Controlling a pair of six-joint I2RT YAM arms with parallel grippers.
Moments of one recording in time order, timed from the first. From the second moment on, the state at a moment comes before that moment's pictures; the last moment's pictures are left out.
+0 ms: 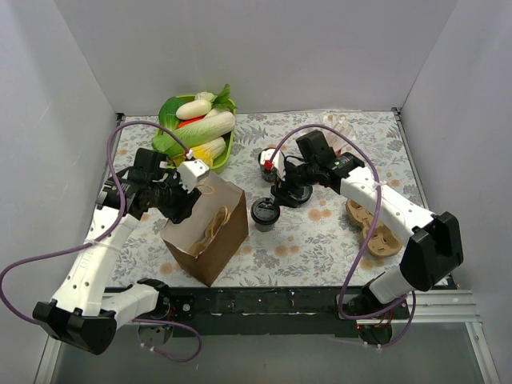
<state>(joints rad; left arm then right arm) -0.31 1.07 1.25 -1.16 0.25 0.46 0.63 1.51 1.28 -0.64 -0.59 -0.70</state>
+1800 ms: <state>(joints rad) -0.31 1.02 1.20 -1.13 0.25 0.44 0.70 1.89 1.64 -1.07 -0.77 -1.32</state>
